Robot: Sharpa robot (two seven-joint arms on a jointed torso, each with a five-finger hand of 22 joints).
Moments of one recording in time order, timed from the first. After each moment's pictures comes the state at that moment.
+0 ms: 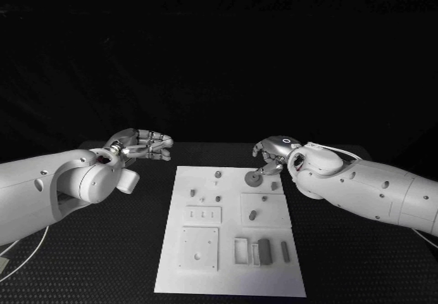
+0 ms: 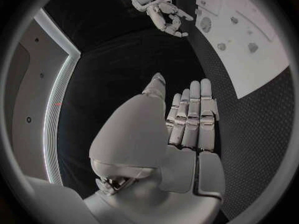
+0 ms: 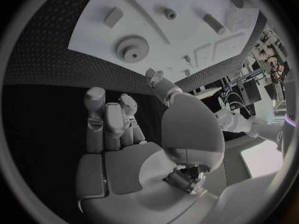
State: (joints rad) left arm 1.47 -0.85 -0.24 1.41 -0.10 -0.26 0.17; left_hand 1.56 -0.09 0.05 0.29 0.05 0.71 0.18 0.33 0.42 0.99 0.16 0.07 0.09 0.97 0.11 0.32 0.66 0.04 0.97 0.02 0.16 0.61; right arm 1.24 -0.73 -0.02 1.27 -1.67 -0.27 -0.20; right_hand 1.09 -0.26 0.55 -0.19 0.05 0.78 0.17 0.22 0.51 1.13 0.06 1.08 1.25 1.31 -0.05 1.48 0.97 0.16 1.21 -0.06 0.96 1.31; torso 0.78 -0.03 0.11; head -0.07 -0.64
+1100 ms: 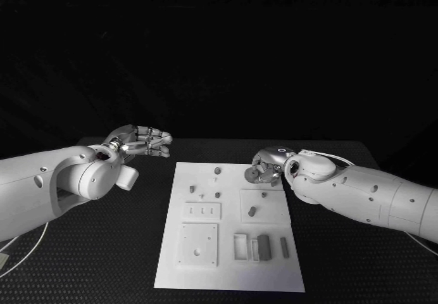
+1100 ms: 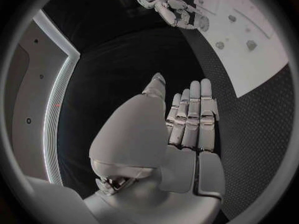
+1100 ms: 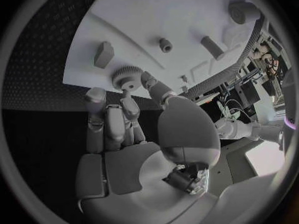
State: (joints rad) left arm 1.47 -0.85 -0.24 1.40 -0.11 -0.26 0.17; left_hand 1.56 -0.09 0.05 0.29 0.05 0.71 0.18 0.33 0.42 0.99 0.16 0.07 0.09 0.97 0.11 0.32 0.66 0.04 0.97 0.02 0.16 0.61; right arm 1.20 -0.69 -0.04 1.21 -1.66 -0.21 -0.17; right_hand 1.08 -0.16 0.54 -0.27 0.05 0.86 0.15 0.26 0.54 1.19 0.03 1.17 1.25 1.35 -0.07 1.50 1.04 0.15 1.23 -0.07 0.98 1.31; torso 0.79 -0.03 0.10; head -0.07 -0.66
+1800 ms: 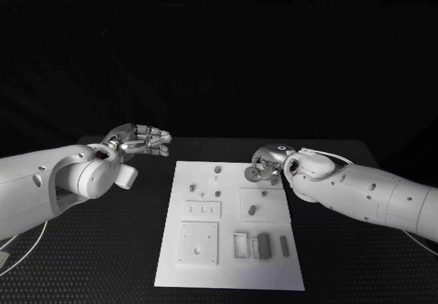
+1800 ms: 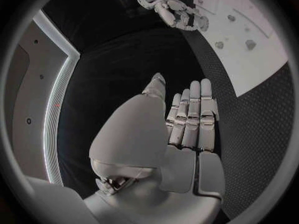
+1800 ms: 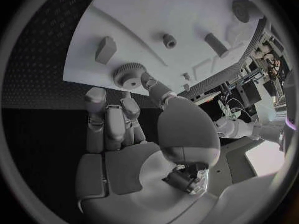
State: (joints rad) left arm 1.47 -0.85 -0.24 1.40 -0.12 -0.26 0.17; left_hand 1.56 -0.09 0.05 0.29 0.05 0.71 0.18 0.33 0.42 0.99 0.16 0.07 0.09 0.97 0.11 0.32 0.66 0.04 0.97 0.02 0.16 0.61; right arm 1.20 -0.68 -0.04 1.19 -1.66 -0.23 -0.17; right_hand 1.07 -0.15 0.54 -0.27 0.05 0.85 0.15 0.25 0.54 1.19 0.04 1.17 1.24 1.34 -0.07 1.50 1.03 0.15 1.23 -0.08 0.98 1.31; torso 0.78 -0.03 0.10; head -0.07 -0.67
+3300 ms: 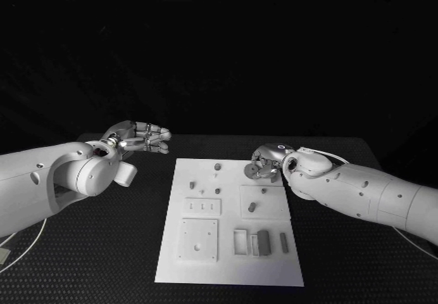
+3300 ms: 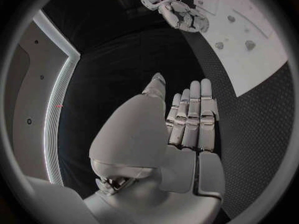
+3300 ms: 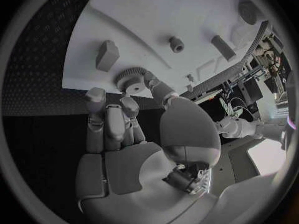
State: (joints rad) left arm 1.47 -0.86 -0.24 1.41 -0.12 -0.26 0.17; left_hand 1.56 -0.09 0.05 0.29 0.05 0.71 0.18 0.33 0.42 0.99 0.16 0.07 0.09 0.97 0.11 0.32 0.66 0.04 0.97 0.02 0.16 0.61; right arm 1.17 -0.64 -0.03 1.11 -1.63 -0.24 -0.14; right_hand 1.06 -0.11 0.55 -0.28 0.05 0.87 0.13 0.25 0.55 1.16 0.04 1.16 1.19 1.33 -0.07 1.50 1.02 0.15 1.23 -0.08 0.98 1.31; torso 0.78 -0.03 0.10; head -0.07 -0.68
